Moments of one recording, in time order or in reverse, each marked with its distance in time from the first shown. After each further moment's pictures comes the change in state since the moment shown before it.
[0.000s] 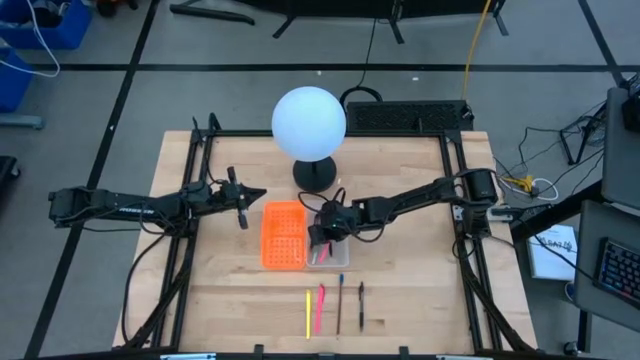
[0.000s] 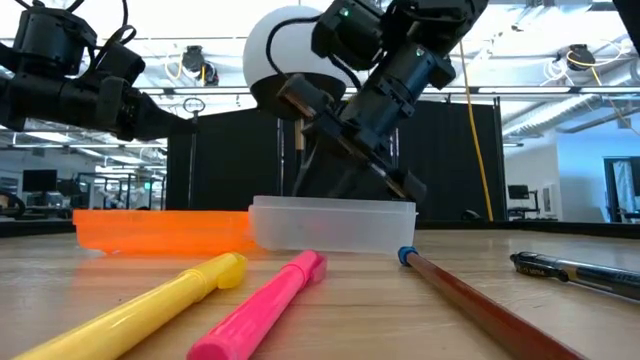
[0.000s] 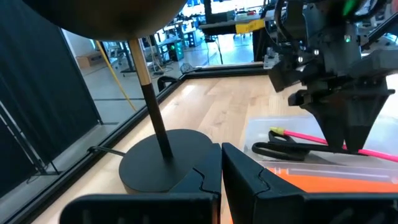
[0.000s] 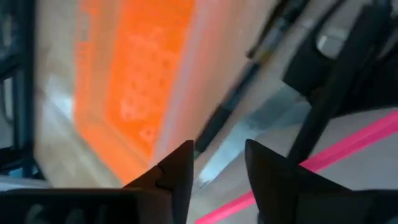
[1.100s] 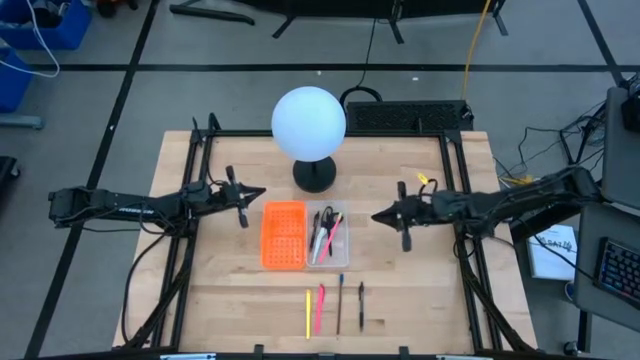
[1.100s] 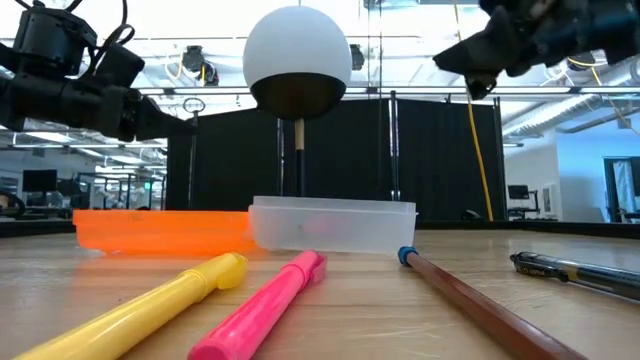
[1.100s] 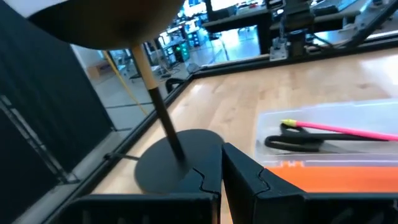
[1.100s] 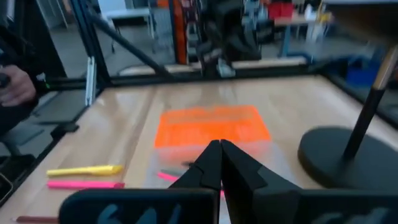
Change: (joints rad) left arm 0.000 0.000 0.000 -0.002 -0.030 0.105; right arm 0.078 -1.040 -0.813 0.475 0.178 -1.183
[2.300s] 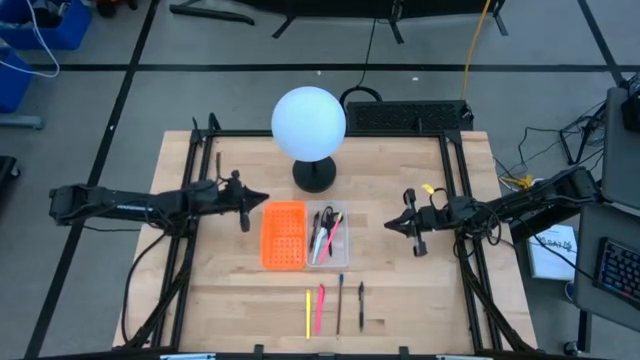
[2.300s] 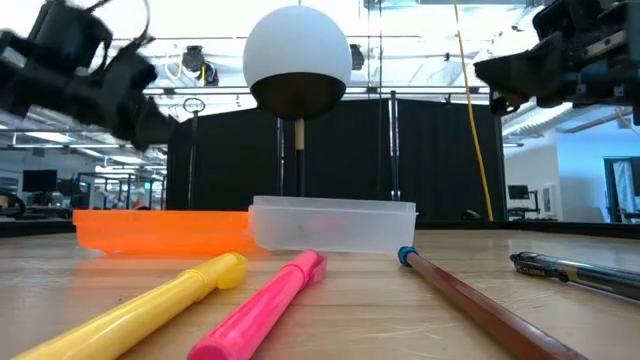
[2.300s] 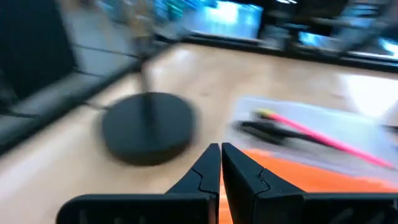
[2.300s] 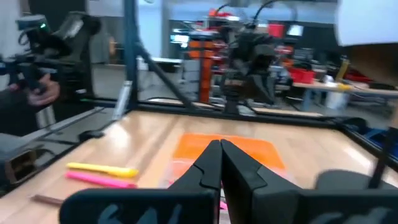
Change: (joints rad) left arm -0.036 0.003 0.105 -0.259 0.033 -0.332; right arm -0.001 -0.015 -0.347 0.587 -0.121 -0.160
